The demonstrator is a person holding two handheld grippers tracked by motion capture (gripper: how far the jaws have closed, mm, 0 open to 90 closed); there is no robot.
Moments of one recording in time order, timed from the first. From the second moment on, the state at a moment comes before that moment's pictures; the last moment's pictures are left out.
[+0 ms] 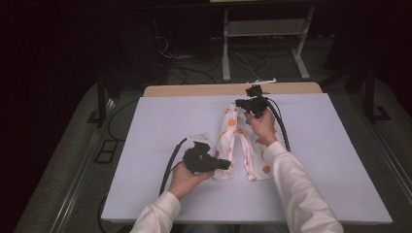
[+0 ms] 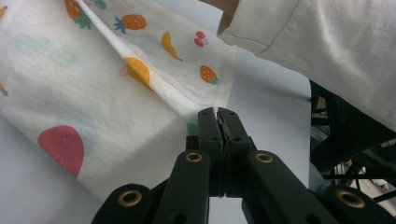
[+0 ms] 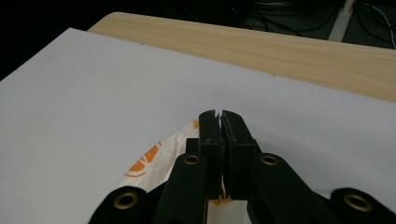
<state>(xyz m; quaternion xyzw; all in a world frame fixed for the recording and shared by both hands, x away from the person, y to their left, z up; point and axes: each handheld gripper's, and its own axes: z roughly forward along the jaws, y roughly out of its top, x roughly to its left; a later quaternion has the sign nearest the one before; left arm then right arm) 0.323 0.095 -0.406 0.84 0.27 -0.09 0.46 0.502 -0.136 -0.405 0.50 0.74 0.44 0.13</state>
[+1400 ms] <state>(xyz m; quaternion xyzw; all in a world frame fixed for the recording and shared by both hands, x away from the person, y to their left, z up) 0.333 -0.011 -0.400 0.86 0.22 -0.10 0.44 0.521 -0.209 -0.412 0.49 0.74 0.45 0.07</state>
